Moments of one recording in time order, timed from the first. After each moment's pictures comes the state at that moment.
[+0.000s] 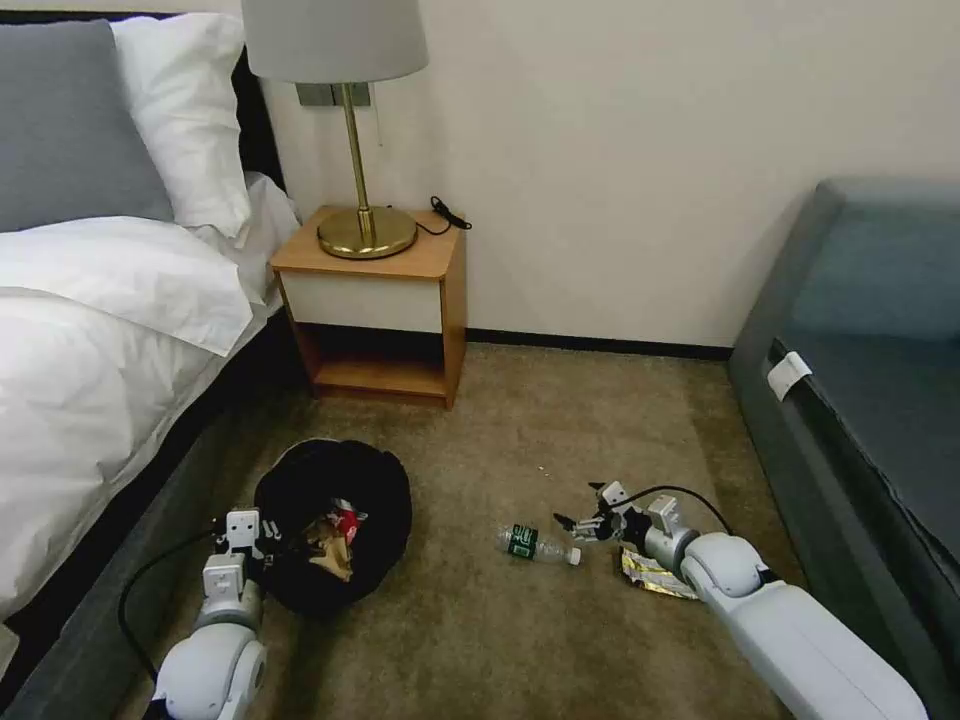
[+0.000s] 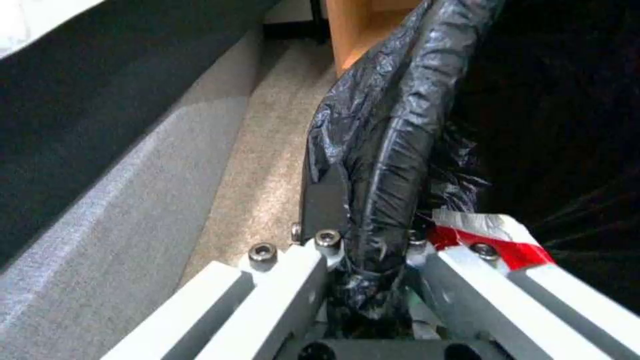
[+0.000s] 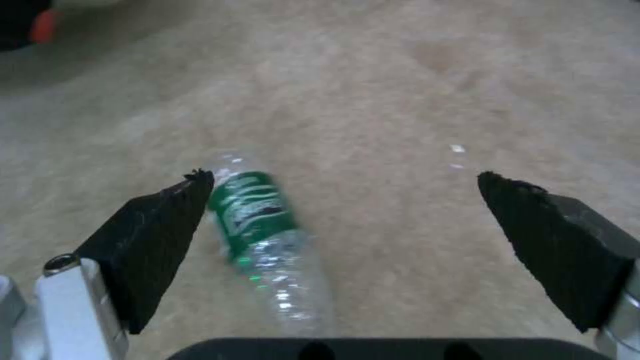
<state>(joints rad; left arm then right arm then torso) 1.47 -1.26 -0.59 -1.83 -0.19 0.21 -0.22 -0.91 0.98 0.01 1.26 0.34 -0.08 -0.51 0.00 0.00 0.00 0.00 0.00</state>
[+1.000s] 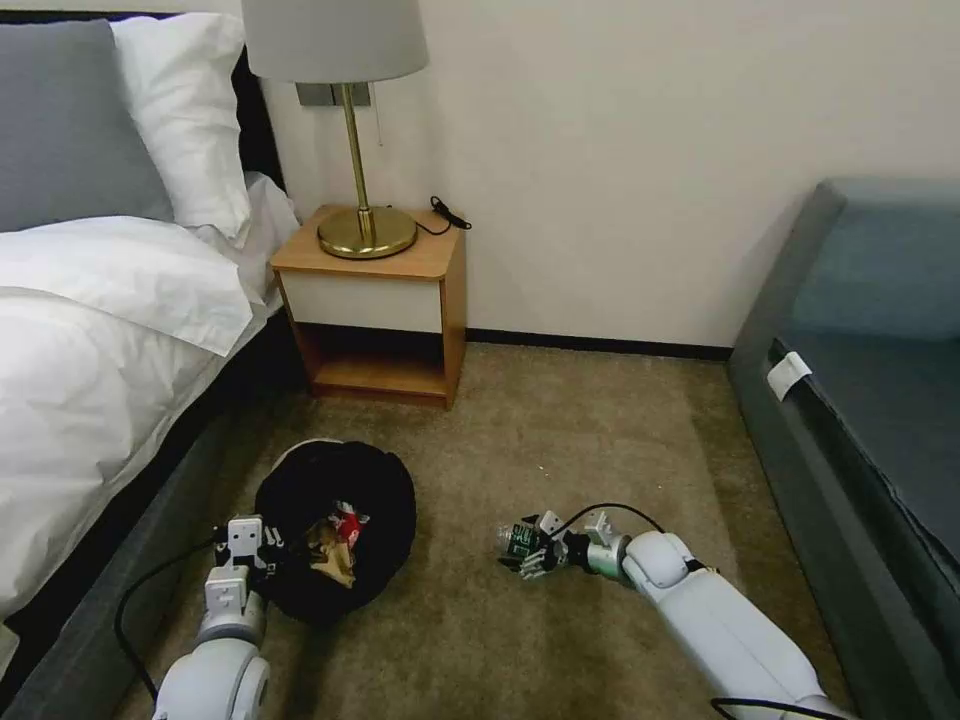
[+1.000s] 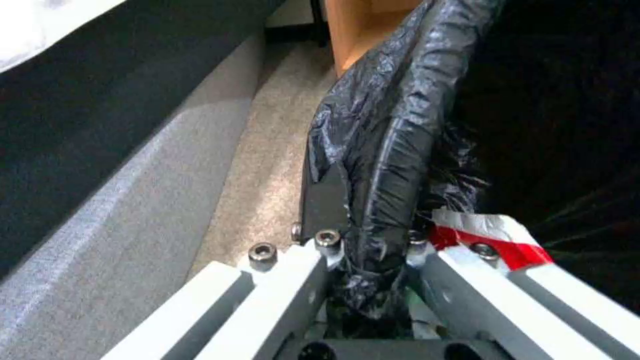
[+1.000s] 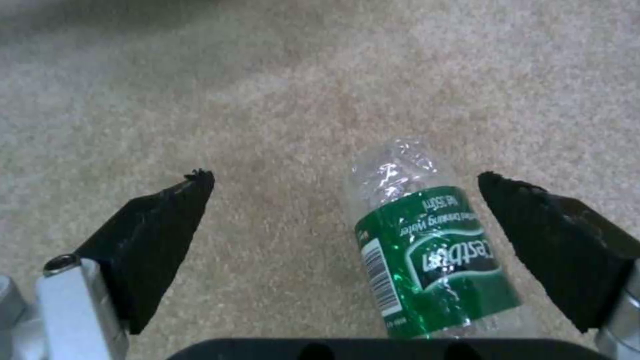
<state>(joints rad) 1.50 -1.29 -0.59 -1.85 -0.13 0.20 -0.22 -0.79 1.20 -0.05 0.97 0.12 0.03 -0.69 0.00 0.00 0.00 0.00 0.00</state>
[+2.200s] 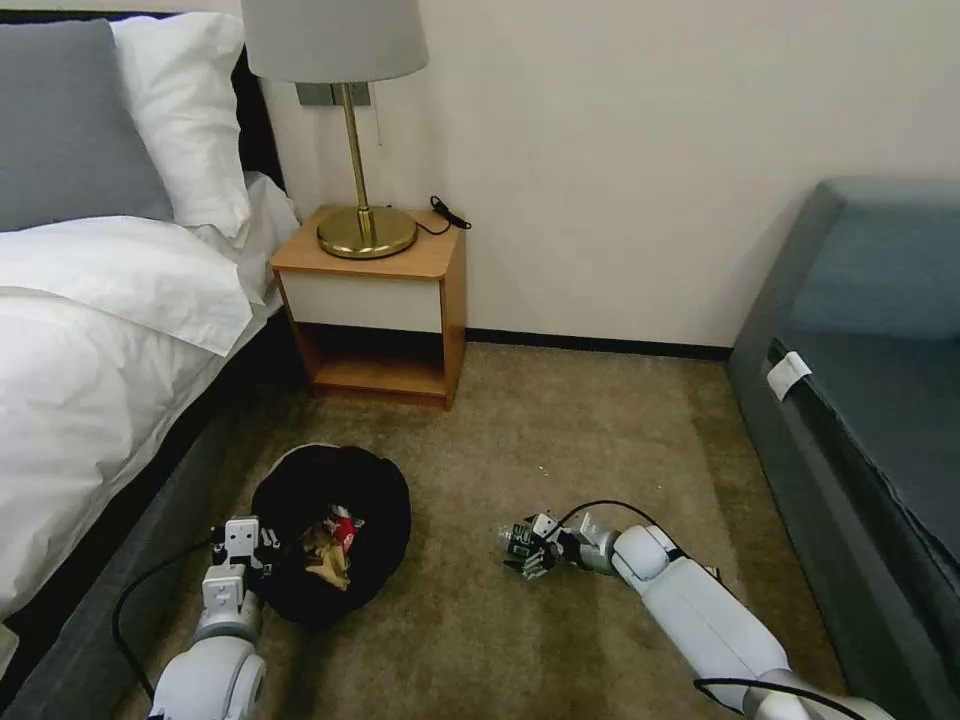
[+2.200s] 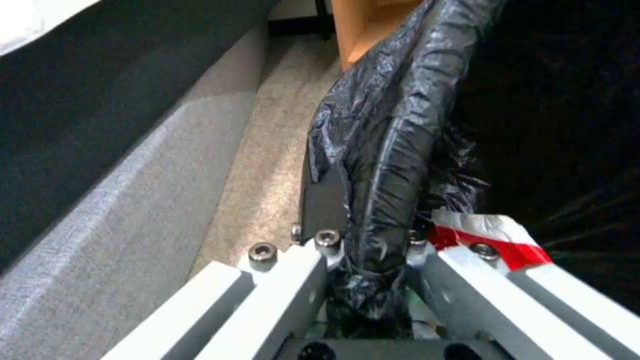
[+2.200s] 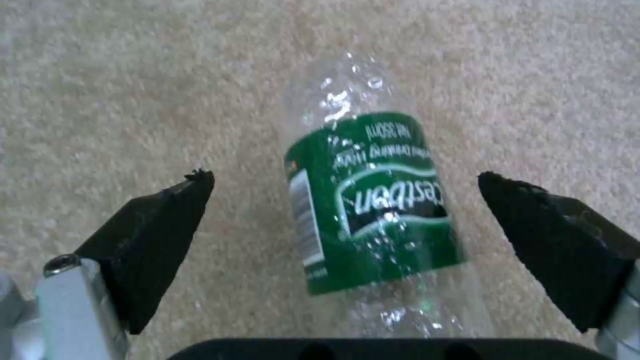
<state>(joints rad) 1.49 -1.28 -0.60 -1.83 -0.15 0.20 -0.22 -0.72 1.25 -0.05 0.85 -0.06 0.06 -0.66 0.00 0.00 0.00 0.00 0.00</state>
